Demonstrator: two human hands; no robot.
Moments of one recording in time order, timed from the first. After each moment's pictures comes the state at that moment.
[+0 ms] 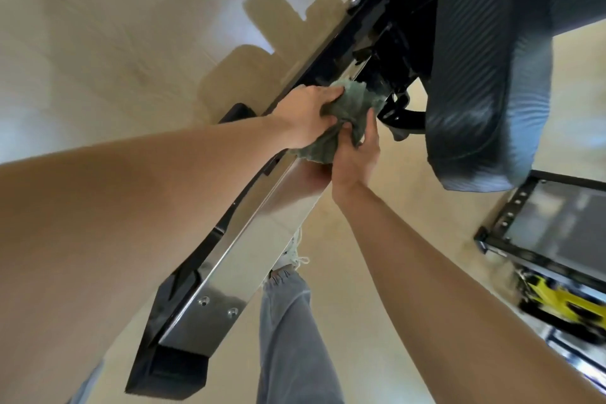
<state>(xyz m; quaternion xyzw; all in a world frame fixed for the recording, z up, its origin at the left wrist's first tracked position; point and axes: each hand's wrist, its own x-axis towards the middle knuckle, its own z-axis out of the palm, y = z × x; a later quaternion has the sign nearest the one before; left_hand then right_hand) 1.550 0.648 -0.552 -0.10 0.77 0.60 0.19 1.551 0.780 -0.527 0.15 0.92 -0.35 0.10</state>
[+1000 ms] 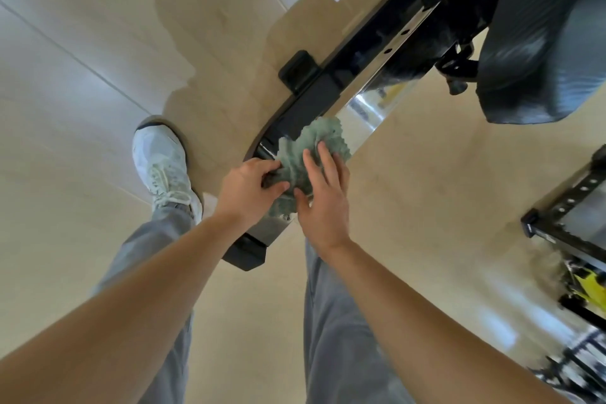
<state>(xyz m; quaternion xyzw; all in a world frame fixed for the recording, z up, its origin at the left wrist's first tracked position) 1.821 0.658 -0.494 -0.34 0.72 0.55 0.25 1.747 0.796 -0.453 -0.20 0.92 -0.09 0.34</state>
